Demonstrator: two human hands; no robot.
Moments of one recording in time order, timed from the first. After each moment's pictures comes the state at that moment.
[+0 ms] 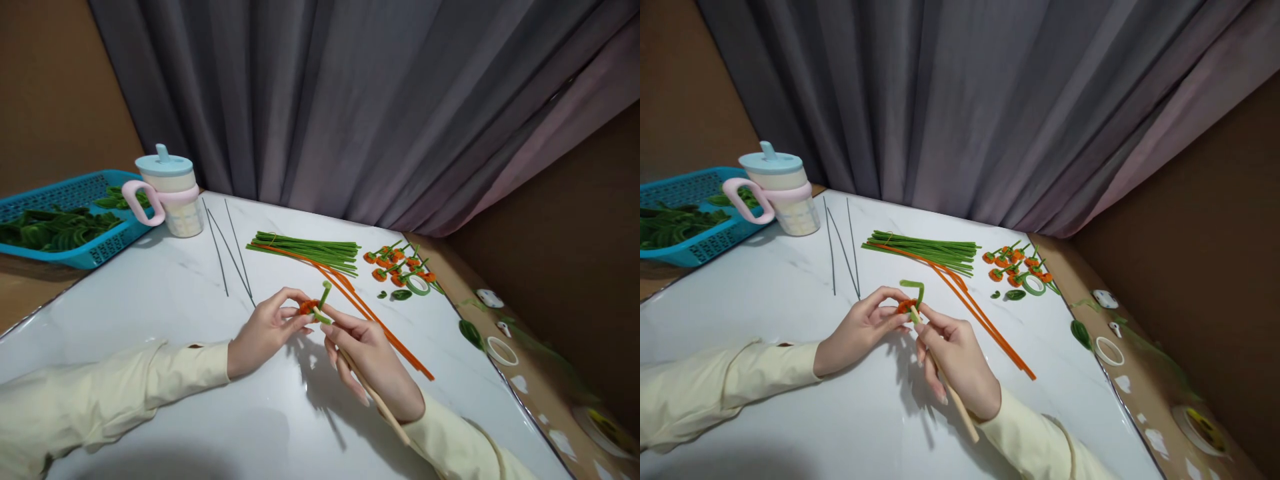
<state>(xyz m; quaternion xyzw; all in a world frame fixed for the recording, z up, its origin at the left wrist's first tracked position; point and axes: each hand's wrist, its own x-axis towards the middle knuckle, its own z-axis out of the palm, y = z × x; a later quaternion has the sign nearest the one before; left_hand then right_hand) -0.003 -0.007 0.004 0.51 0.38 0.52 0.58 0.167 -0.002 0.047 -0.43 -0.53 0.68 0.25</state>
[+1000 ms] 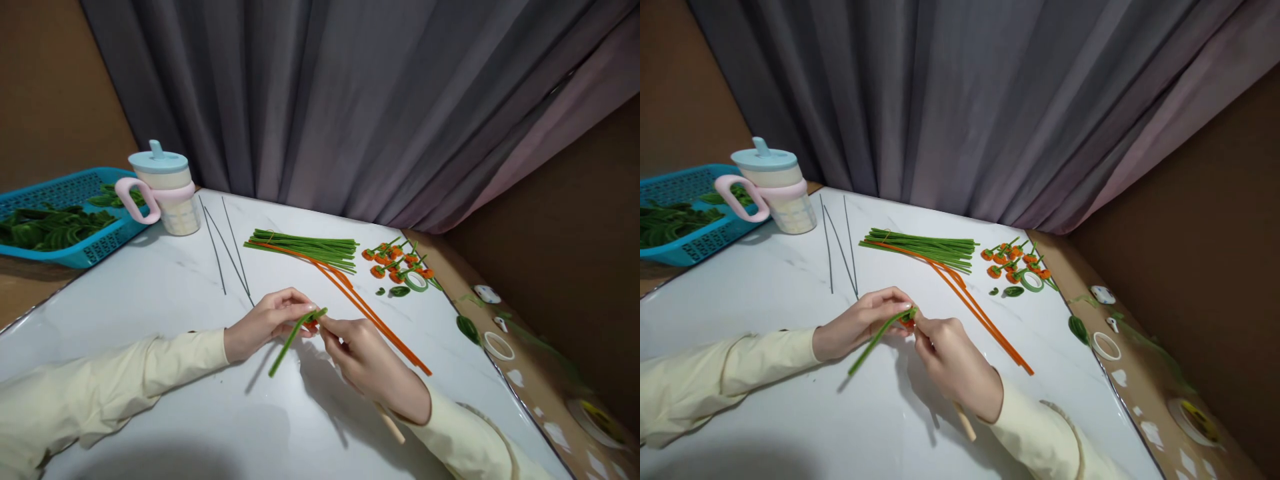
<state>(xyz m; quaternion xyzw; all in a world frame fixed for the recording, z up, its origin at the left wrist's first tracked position) -0.010 0.002 0.013 0.40 0.35 0.44 0.73 0.168 0.003 0.058 -0.38 -0.85 0.33 0.14</state>
